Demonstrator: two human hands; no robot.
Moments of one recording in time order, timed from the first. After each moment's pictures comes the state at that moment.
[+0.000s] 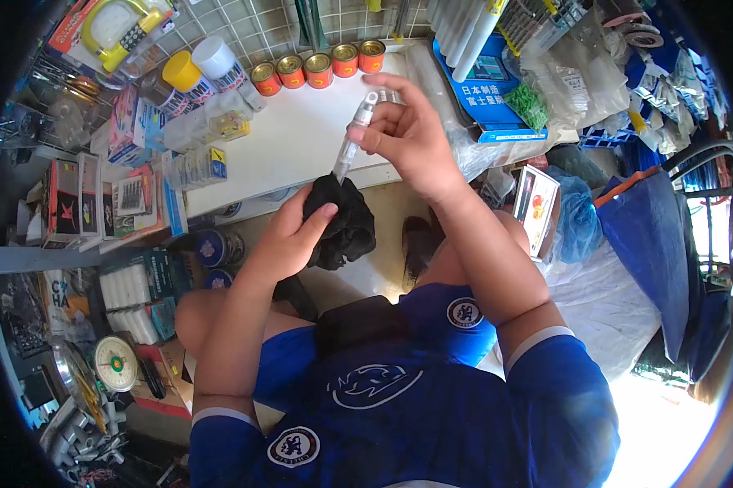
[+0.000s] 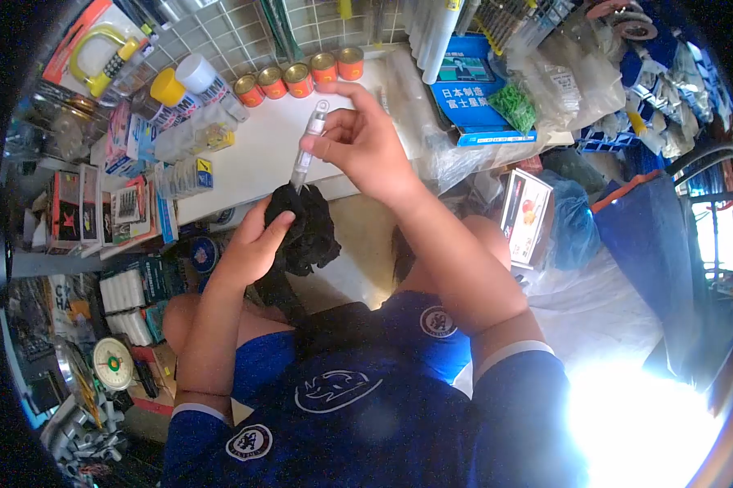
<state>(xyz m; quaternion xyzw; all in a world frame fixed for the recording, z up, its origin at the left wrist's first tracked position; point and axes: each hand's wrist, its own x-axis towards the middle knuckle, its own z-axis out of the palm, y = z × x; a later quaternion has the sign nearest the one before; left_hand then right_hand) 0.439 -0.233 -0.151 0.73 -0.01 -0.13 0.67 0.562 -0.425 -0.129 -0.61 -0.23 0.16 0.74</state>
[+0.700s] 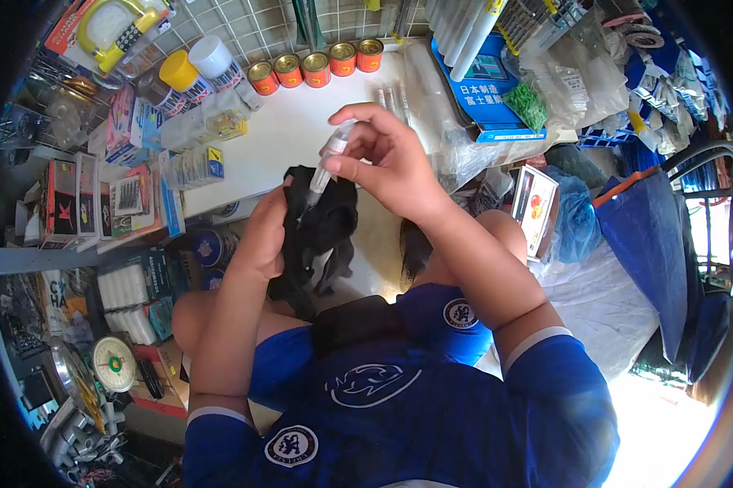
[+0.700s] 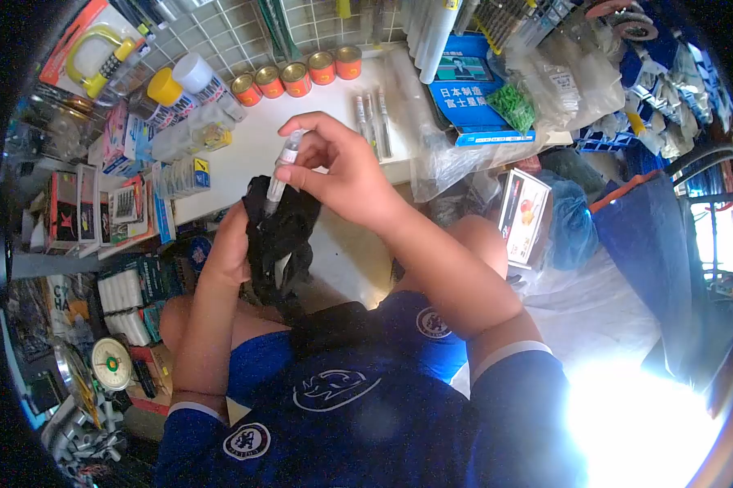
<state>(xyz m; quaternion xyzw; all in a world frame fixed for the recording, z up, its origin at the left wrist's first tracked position) 0.447 -0.225 -0.161 0.42 0.11 -0.16 0.88 0.543 -0.413 -0.132 -0.58 -0.29 0.15 0.75</state>
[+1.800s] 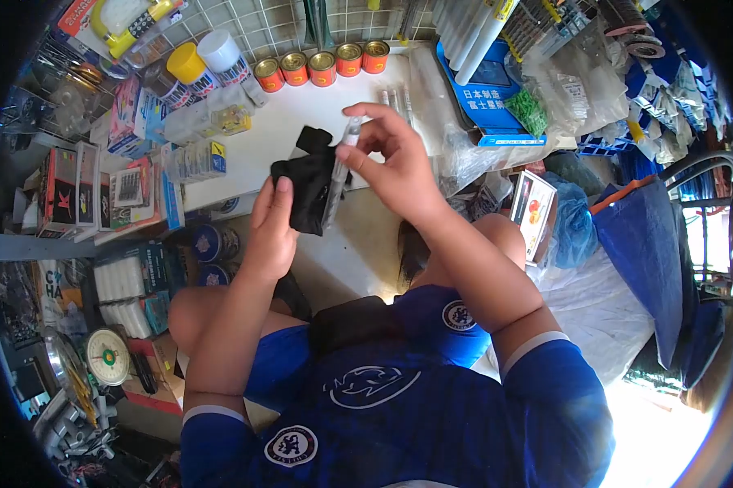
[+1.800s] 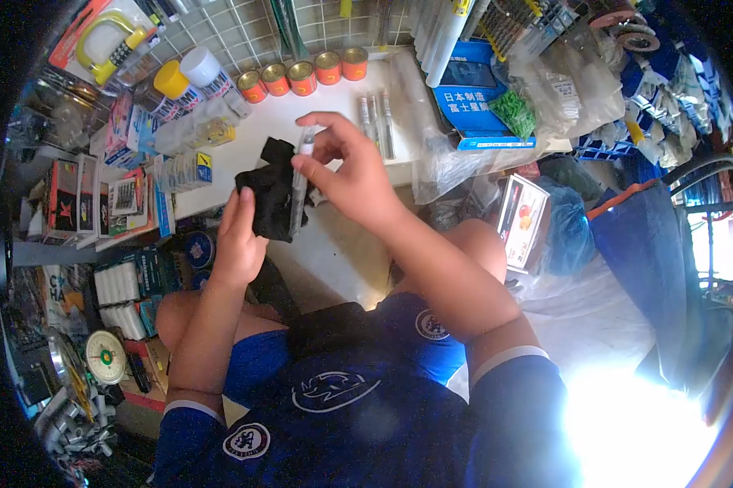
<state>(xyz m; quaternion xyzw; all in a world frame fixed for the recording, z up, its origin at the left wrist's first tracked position) 0.434 -0.233 -0.160 0.56 0.09 0.01 0.83 0.543 -0.411 -0.146 -0.65 -0.27 0.08 0.71</state>
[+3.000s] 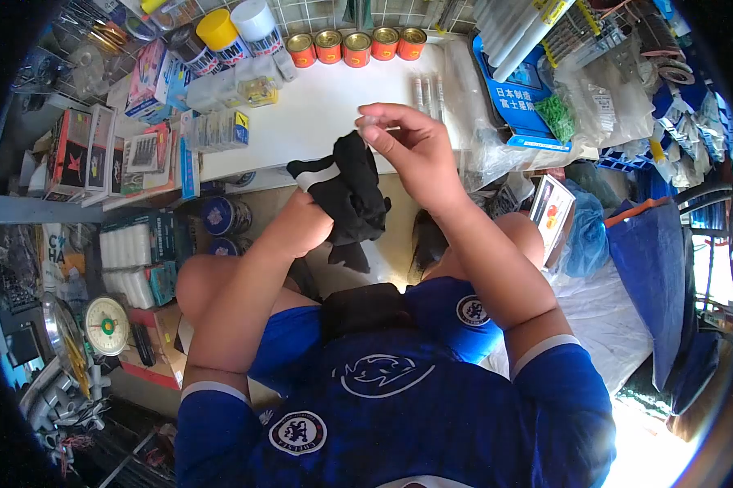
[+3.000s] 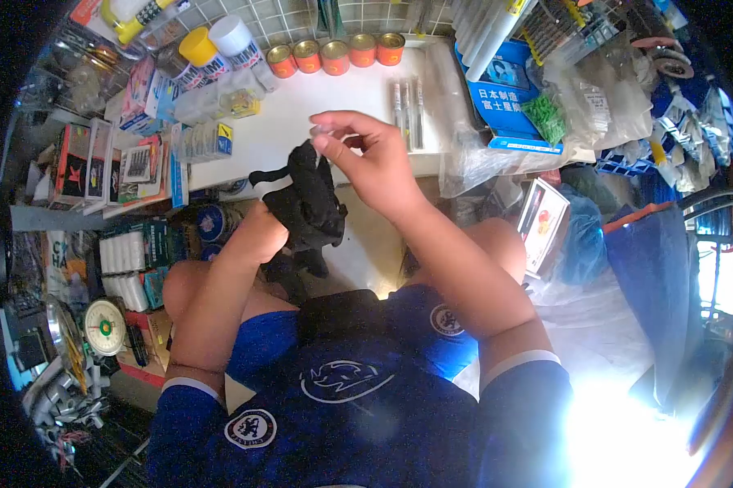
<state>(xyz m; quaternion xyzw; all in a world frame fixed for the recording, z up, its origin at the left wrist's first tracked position) 0.434 -0.231 -0.164 0.57 0.03 -0.12 0.81 0.537 -0.394 -0.154 -0.64 -0.26 0.09 0.72</state>
